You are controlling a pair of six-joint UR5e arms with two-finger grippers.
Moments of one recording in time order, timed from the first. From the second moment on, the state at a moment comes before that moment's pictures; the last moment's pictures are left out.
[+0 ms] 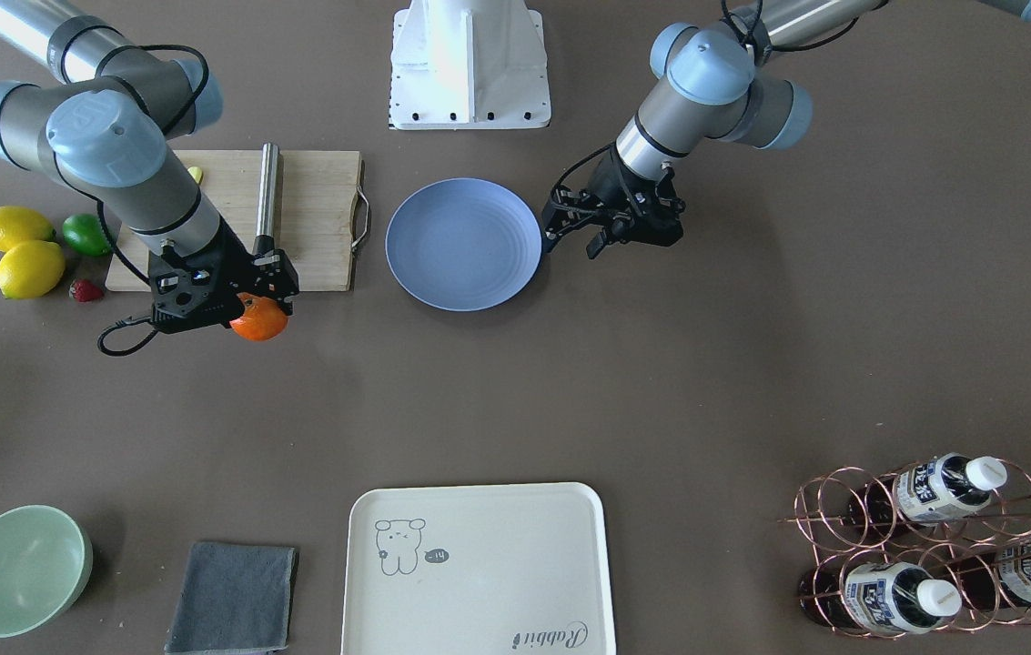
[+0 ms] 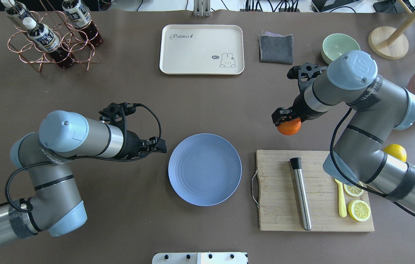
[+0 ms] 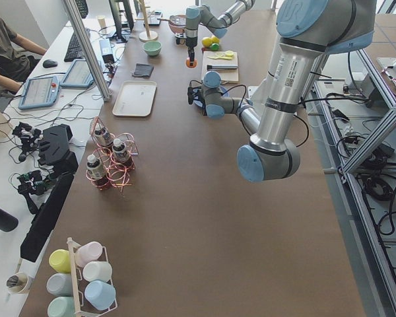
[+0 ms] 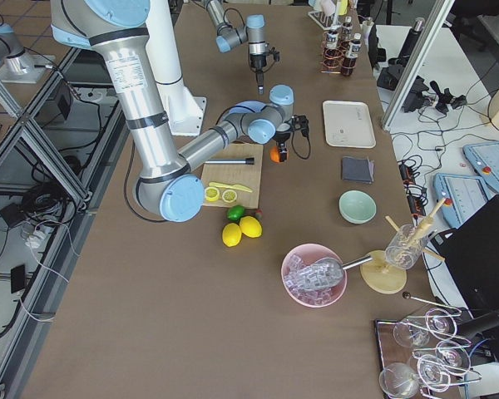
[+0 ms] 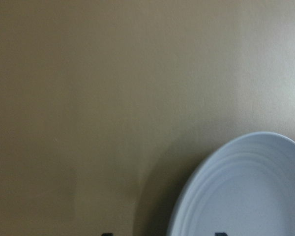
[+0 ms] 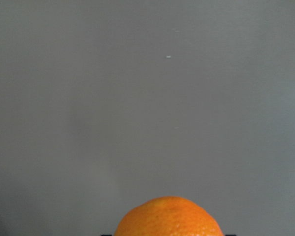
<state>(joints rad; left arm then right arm) -0.55 -1.92 -1.74 -2.23 -1.93 -1.42 0.70 -1.18 1.74 -1.33 2.03 0.96</state>
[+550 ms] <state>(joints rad) -0.68 -1.82 -1.74 -2.23 -2.03 -1.24 0.42 -0.98 1.75 -1.40 1.82 1.24</state>
